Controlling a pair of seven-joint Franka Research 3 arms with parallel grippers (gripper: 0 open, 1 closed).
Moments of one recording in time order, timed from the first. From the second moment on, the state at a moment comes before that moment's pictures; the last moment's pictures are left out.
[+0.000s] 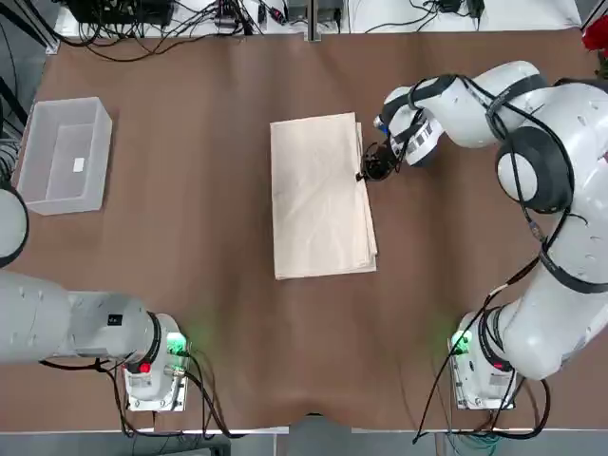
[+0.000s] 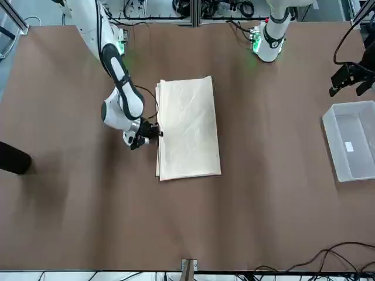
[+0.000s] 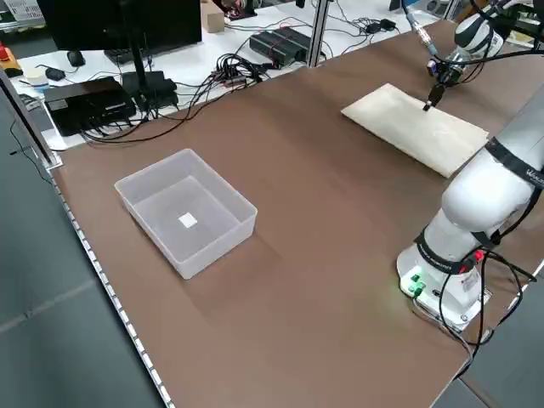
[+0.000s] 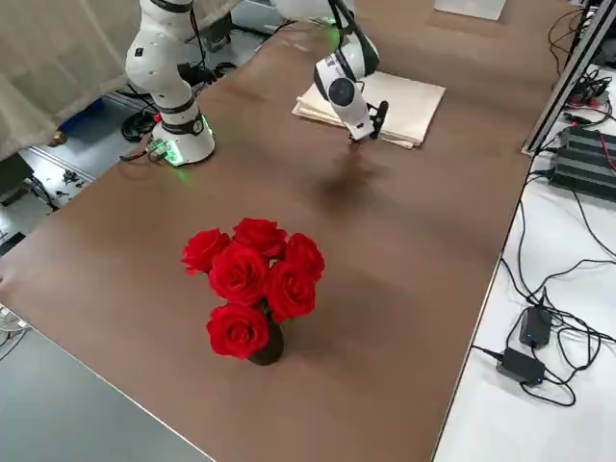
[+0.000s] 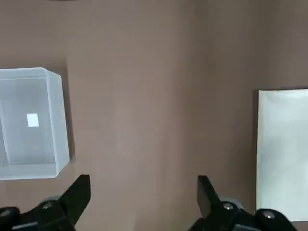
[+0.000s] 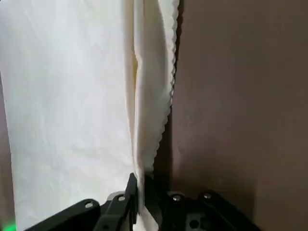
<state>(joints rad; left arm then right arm) -0.02 -0.10 0.02 -1.62 -0.02 1.58 -0.02 0.50 0.51 0.00 -2.19 1.38 2.53 -0.82</state>
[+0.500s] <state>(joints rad) -0.02 -0.10 0.02 -1.62 -0.02 1.58 -0.02 0.44 0.49 0.01 -2.22 1.38 2.51 -0.91</state>
